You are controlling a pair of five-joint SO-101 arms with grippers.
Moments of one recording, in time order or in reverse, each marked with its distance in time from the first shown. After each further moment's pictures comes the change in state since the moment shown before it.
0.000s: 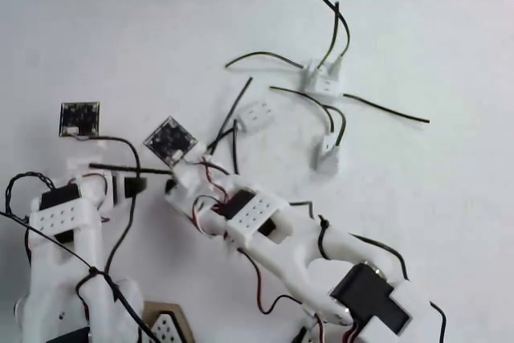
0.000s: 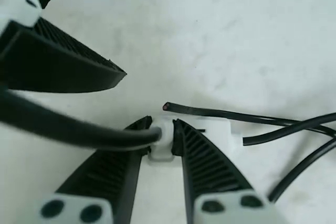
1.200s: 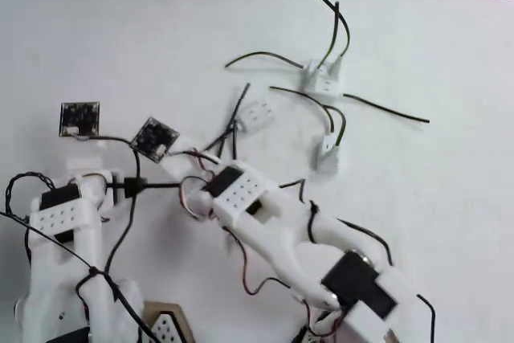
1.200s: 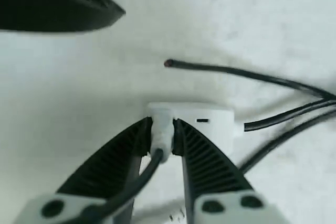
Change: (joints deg) left arm 0.0 0.0 0.0 0.0 0.0; right arm 2.0 1.8 -13.5 26.9 8.1
